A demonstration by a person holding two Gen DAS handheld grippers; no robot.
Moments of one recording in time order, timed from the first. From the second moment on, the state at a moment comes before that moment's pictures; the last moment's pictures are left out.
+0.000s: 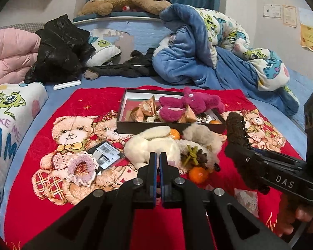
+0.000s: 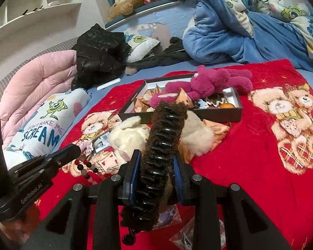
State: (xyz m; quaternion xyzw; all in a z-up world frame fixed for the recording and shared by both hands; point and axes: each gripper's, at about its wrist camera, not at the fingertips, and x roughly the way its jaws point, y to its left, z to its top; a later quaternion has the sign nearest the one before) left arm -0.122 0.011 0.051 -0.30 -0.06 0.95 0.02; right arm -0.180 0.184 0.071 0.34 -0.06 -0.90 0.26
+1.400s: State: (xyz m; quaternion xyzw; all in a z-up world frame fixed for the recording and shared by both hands) left arm -0.294 -0.018 0.111 -0.27 -0.04 0.96 -0.03; right arm -0.331 0.089 0.097 0.36 -0.03 -0.90 0.26
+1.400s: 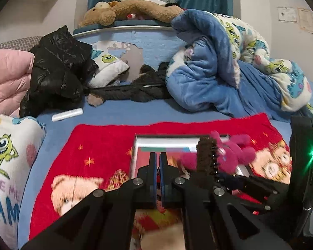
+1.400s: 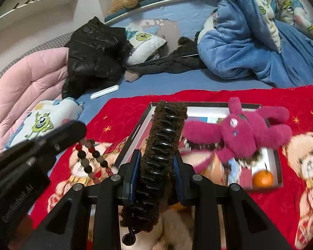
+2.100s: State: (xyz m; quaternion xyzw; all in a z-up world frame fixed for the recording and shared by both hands) left arm -0.342 -0.045 0.012 -0.33 -0.05 0.94 -0.03; right arm -0.404 0.058 0.023 0.43 -0.06 -0.86 0.28
